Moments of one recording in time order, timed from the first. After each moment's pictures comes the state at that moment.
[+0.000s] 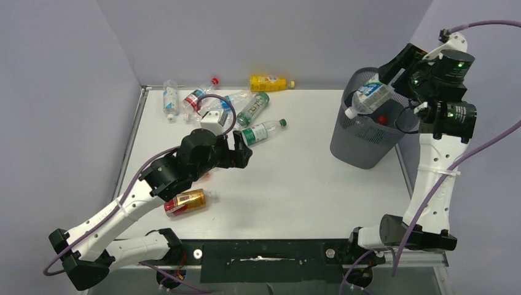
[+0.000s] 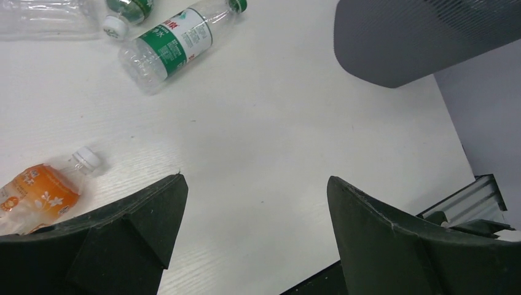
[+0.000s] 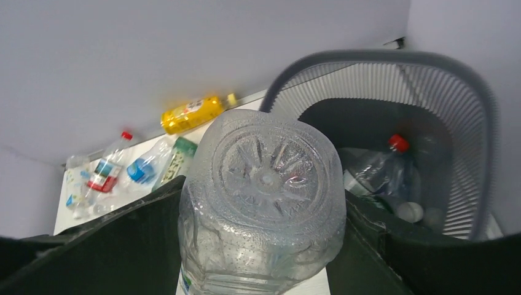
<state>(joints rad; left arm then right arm) -0.87 1.04 1.15 -0.55 -0.28 -0.57 -0.13 1.37 2.00 -0.93 -0.11 0.36</state>
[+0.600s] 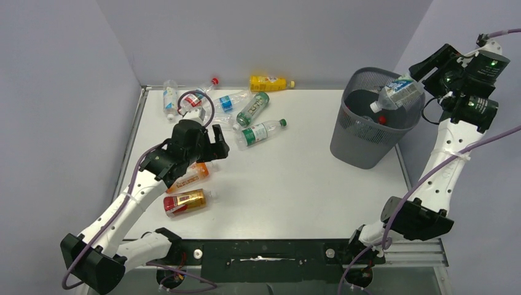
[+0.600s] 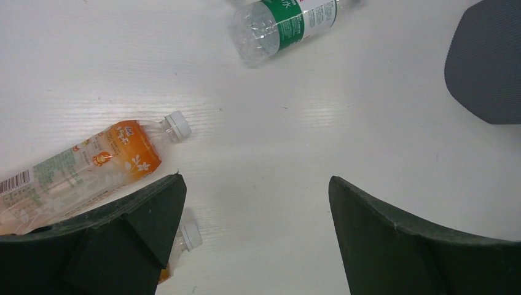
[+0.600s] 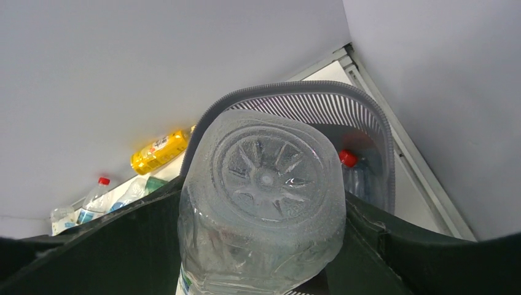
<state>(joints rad) -0.53 1.08 1.05 -0.62 -0.16 -0.56 -0.49 1.49 2.01 -0.86 -0.30 0.36</state>
